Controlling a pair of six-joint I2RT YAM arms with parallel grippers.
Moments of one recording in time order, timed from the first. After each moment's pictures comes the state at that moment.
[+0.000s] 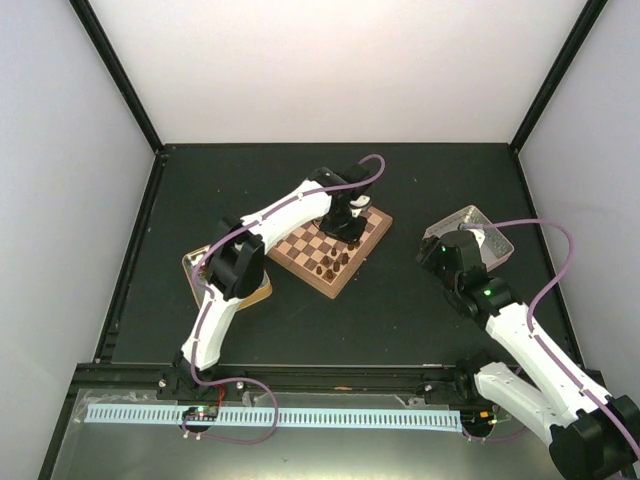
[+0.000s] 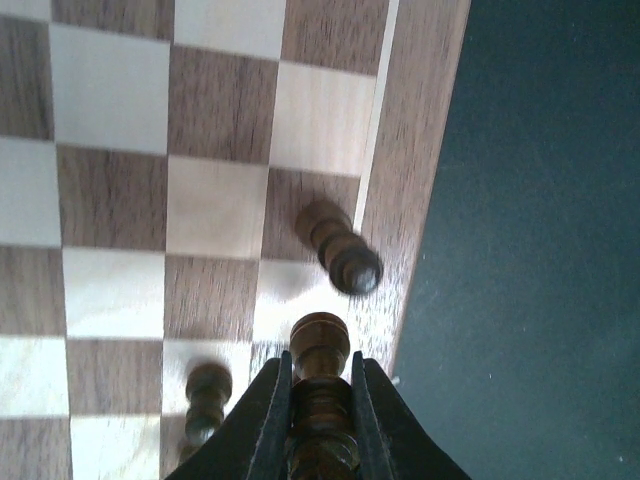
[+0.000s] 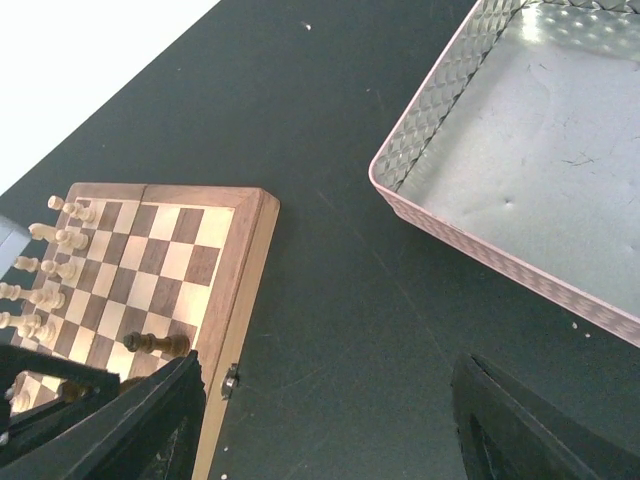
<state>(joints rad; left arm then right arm) -0.73 2.23 2.01 -1.12 0.14 -0.32 0.42 0.85 0.62 -0.45 0.26 0.85</state>
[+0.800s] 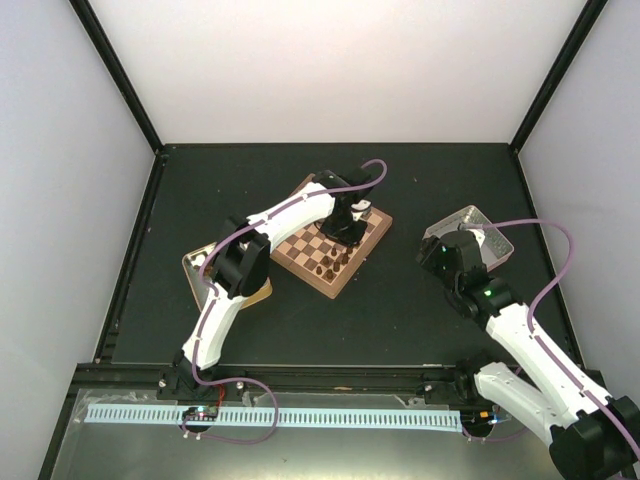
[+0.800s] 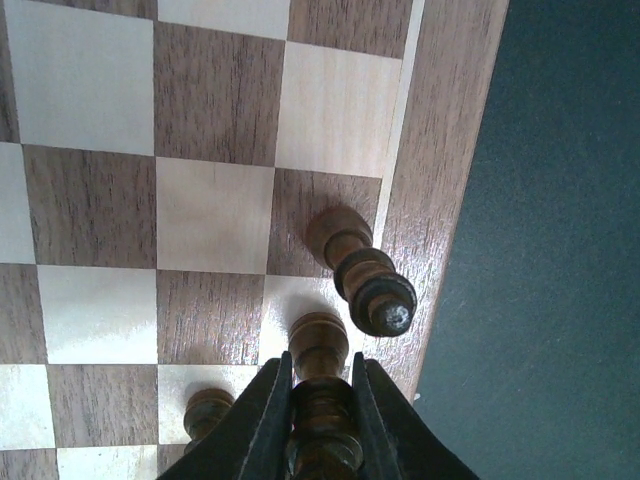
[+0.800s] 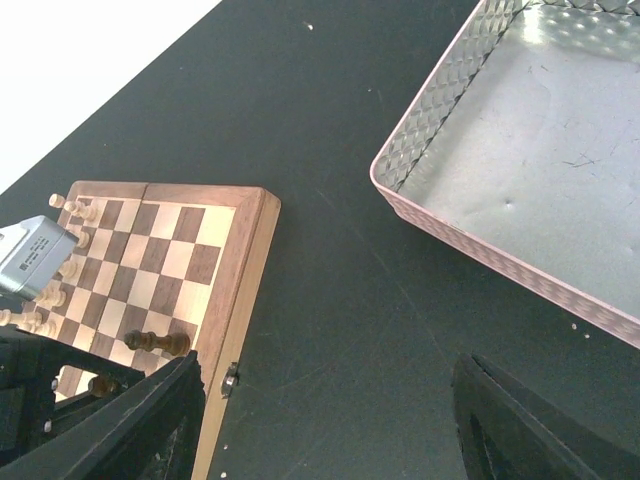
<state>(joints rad) -0.73 2.30 2.05 -1.14 0.13 -0.30 0.42 0.85 0.62 -0.45 0.26 0.84</state>
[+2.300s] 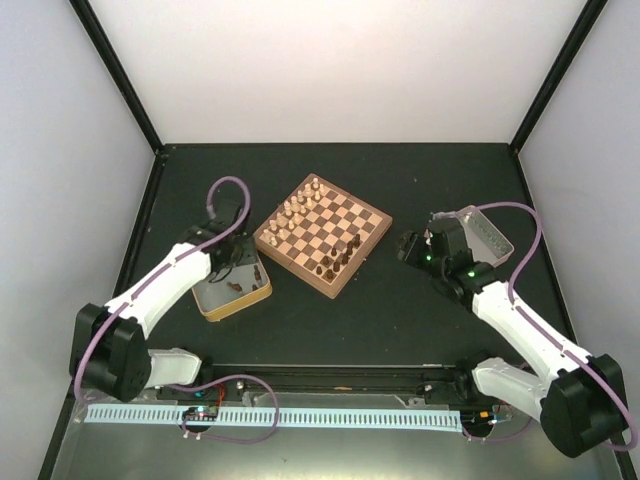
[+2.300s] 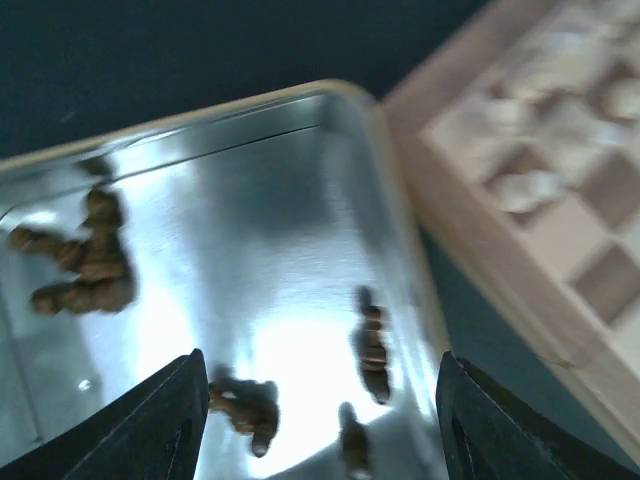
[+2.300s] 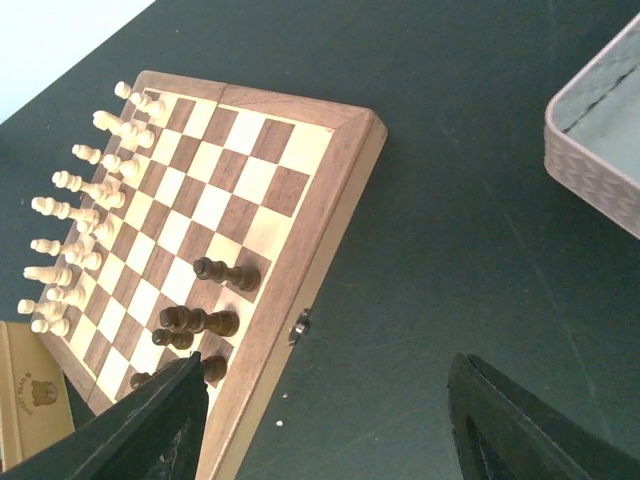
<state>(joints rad) -0.41 1.32 0.96 -0.73 -0.22 -0.55 0.42 1.02 0.65 -0.33 0.03 0.73</state>
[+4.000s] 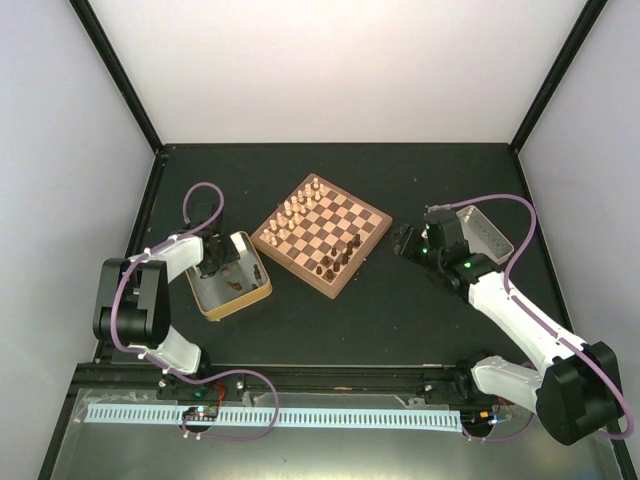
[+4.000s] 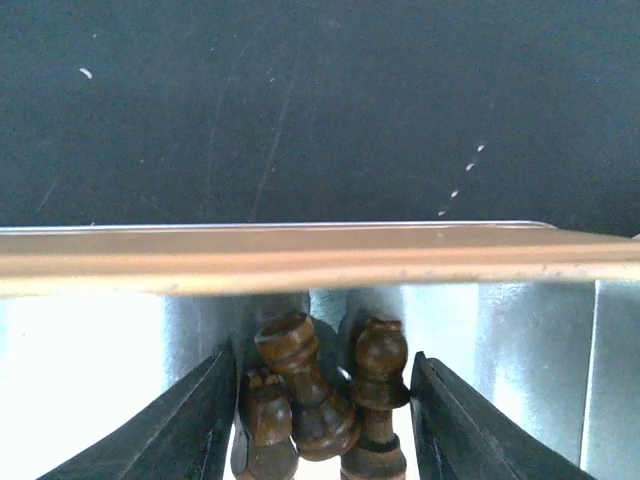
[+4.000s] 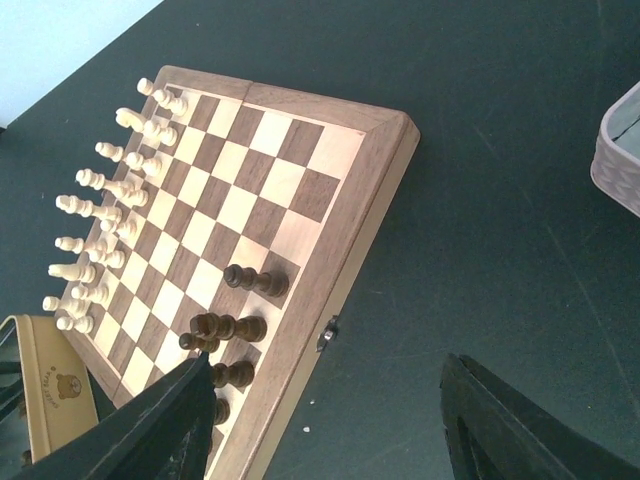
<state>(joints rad) -0.05 1.57 0.80 -0.41 -0.04 -0.60 0.42 1.11 0.72 -0.32 -0.02 0.74</state>
